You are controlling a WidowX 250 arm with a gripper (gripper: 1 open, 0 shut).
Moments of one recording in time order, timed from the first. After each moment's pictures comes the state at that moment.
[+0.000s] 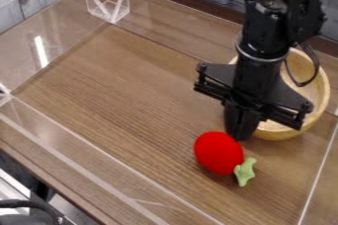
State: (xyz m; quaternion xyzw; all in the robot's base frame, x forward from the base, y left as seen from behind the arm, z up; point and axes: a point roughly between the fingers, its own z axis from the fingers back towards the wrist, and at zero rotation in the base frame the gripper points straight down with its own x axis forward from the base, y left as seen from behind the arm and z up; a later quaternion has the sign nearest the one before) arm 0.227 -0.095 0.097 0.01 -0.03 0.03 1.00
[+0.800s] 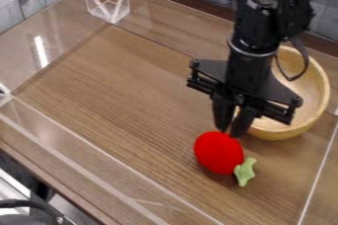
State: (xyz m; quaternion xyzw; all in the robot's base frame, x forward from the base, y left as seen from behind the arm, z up) arm 0.229 -0.084 0.096 0.01 -0.02 0.04 1.00
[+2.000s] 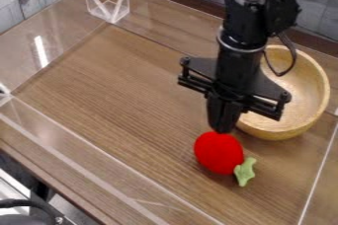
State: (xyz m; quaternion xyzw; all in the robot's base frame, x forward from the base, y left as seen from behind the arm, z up) arm 0.229 -0.075 0.094 0.01 -0.01 0.05 1.00
